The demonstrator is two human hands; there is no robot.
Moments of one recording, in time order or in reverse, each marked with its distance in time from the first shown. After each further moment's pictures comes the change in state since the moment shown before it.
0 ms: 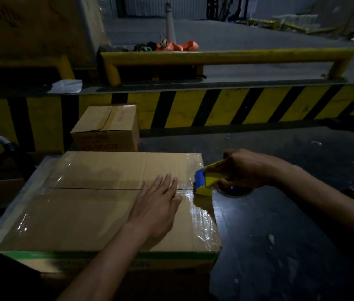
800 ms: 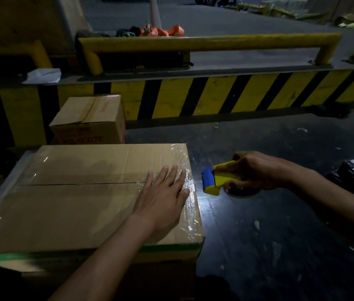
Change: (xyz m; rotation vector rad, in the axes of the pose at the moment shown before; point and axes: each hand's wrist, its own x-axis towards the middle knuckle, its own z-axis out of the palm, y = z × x) left_hand 0.022 0.044 0.014 0.012 0.007 0.103; right_hand -0.052 0.046 0.033 0.099 0.001 0.061
